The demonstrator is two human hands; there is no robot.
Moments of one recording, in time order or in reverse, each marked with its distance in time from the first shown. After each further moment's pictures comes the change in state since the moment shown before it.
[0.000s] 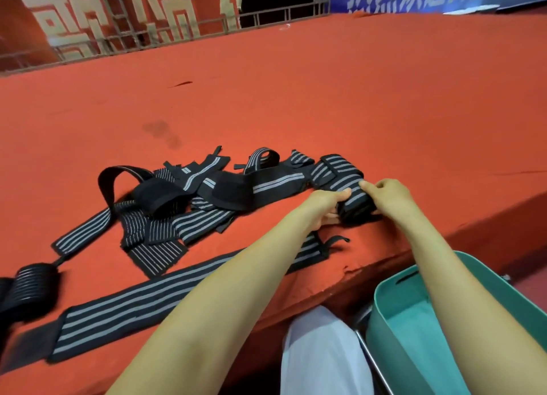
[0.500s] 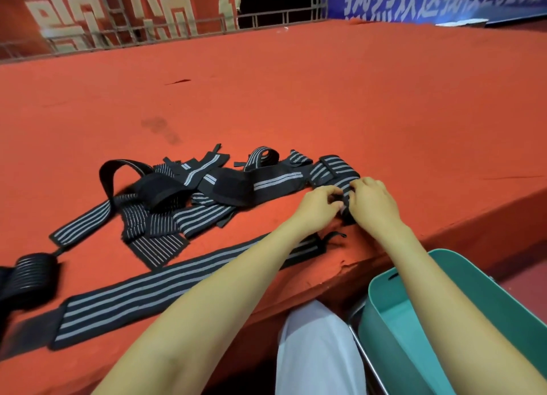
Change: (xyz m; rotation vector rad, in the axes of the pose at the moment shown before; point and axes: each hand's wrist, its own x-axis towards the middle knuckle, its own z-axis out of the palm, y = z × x) left_hand -0.008 -0.019 -0.013 0.688 0.155 0.581; right_hand -0.032 -0.008 0.019 -0.488 0.163 -0.383
